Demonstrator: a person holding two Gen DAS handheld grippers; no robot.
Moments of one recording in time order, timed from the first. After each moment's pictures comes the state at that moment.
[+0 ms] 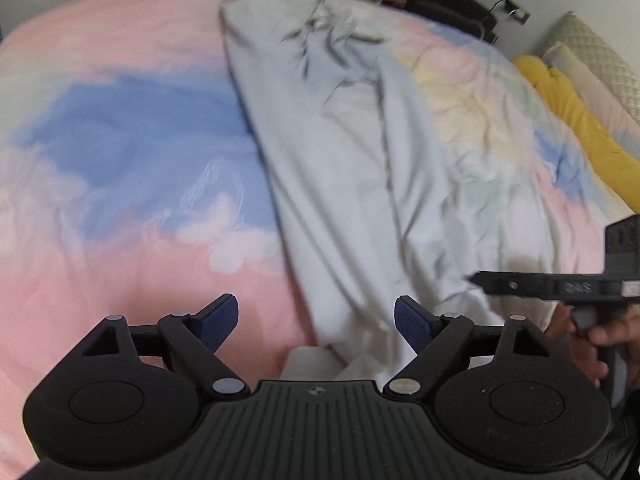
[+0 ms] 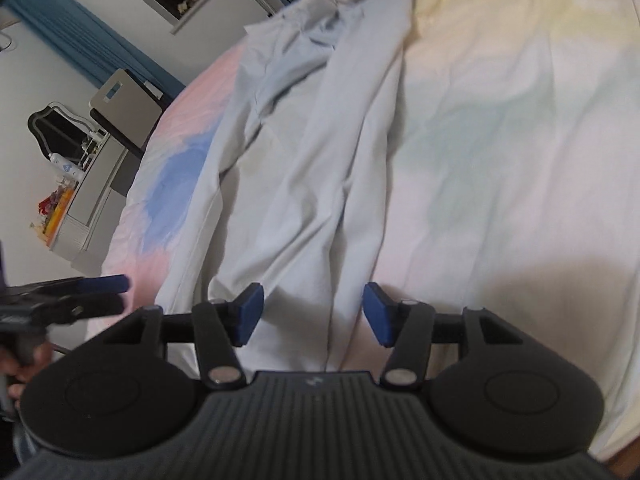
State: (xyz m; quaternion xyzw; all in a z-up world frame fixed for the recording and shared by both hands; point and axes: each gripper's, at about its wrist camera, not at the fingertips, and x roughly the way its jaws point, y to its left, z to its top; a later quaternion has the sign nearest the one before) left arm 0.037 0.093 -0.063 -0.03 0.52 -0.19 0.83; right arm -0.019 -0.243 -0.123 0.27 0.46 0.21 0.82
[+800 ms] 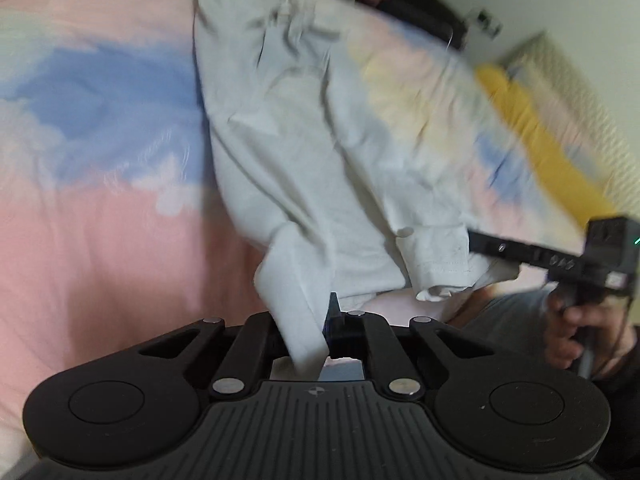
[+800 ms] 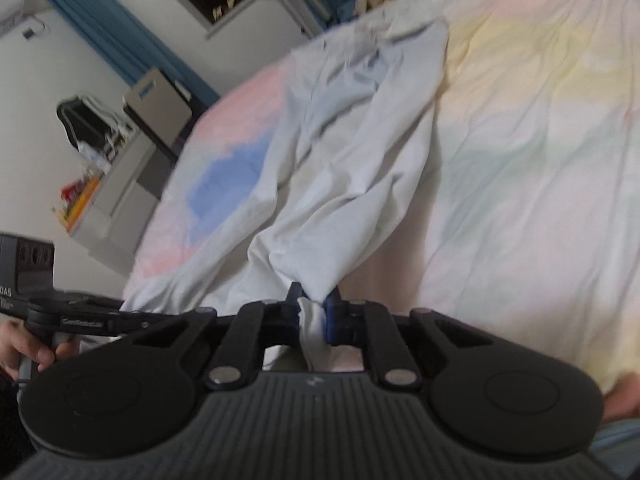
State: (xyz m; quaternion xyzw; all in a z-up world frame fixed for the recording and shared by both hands) left arm -0.021 0.102 -0.005 -0.13 0.51 -0.25 0.82; right arm -0.067 -0.276 -0.041 0.25 0.40 0.23 0.85
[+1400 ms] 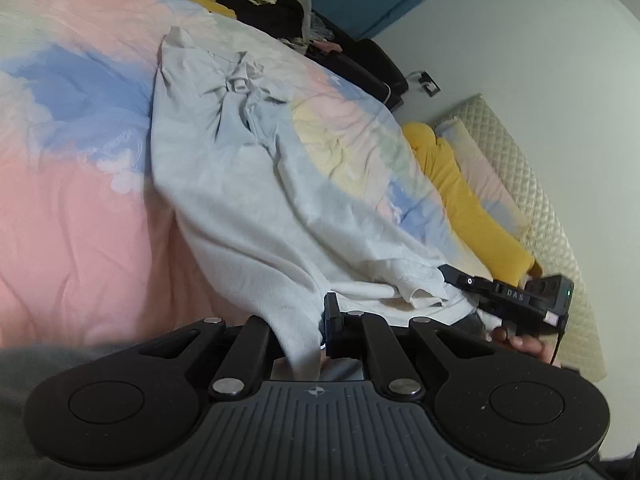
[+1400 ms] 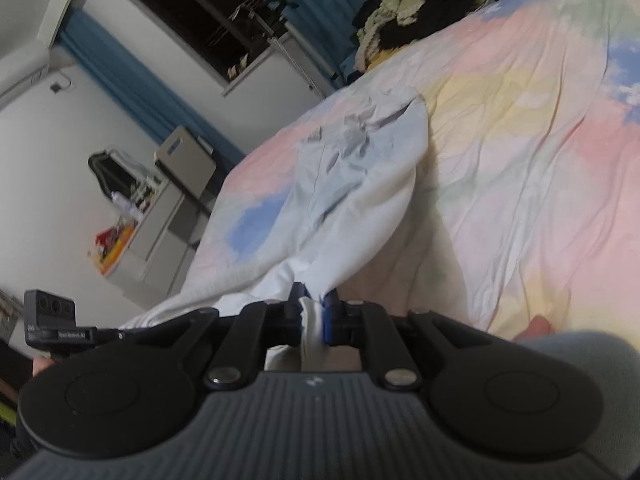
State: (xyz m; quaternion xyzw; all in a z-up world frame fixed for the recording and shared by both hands) left arm -0.091 0.125 0.027 -0.24 0.45 -0.30 0.81; right arm -0.156 -0.351 0.009 0.31 0.34 0.22 0.86
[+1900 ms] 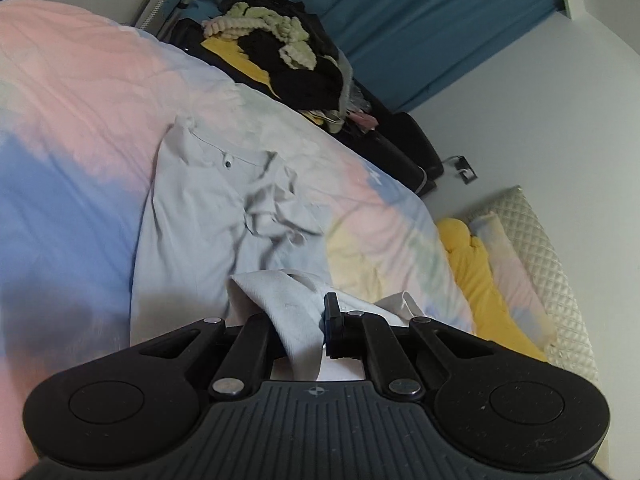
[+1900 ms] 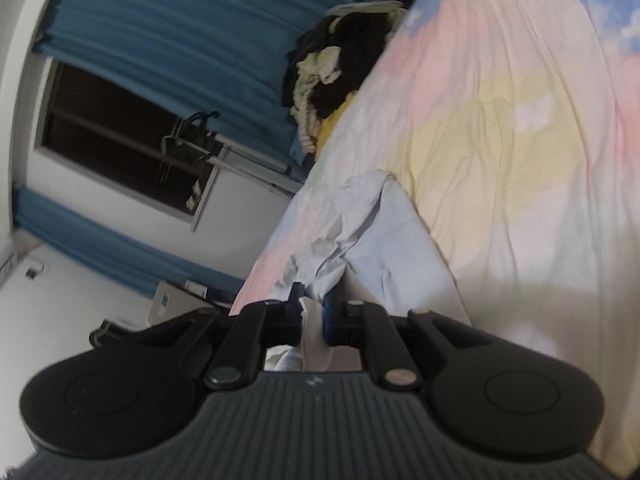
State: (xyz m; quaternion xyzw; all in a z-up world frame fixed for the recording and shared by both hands) left arm 0.128 0.103 0.020 -0.30 0.40 -0.23 0.84; right arm 0.047 -0.375 -0.035 0.52 0.28 0.11 0.80
